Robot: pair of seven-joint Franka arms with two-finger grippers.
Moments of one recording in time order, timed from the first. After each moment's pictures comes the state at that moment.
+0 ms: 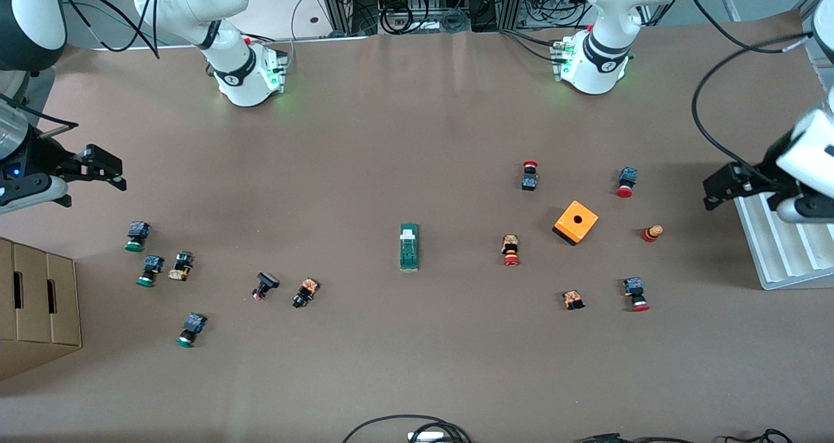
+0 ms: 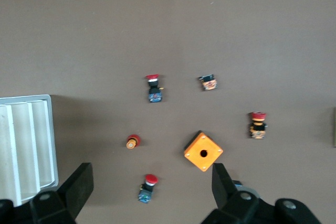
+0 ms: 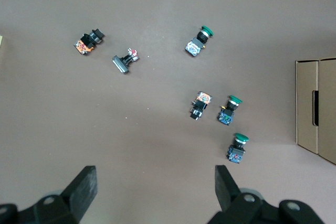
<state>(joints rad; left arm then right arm) 0.00 0.10 -0.11 -1.45 0.04 1.65 -0.07 0.21 -0.06 -0.25 -1.73 0.00 1.69 -0.32</state>
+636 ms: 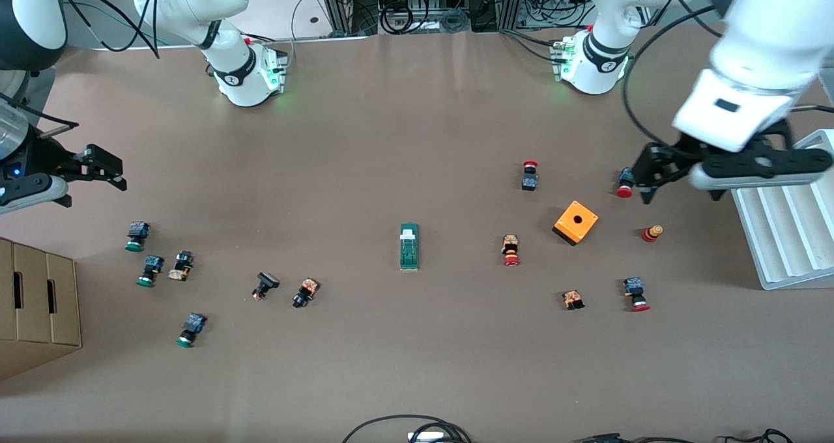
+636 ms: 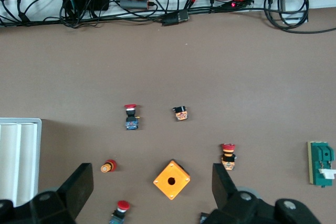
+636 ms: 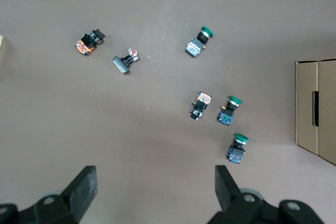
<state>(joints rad) -0.22 0.07 -0.12 -1.47 0.19 1.76 -0.35 0.21 -0.06 -0.25 -1.73 0.00 1.69 -0.32</state>
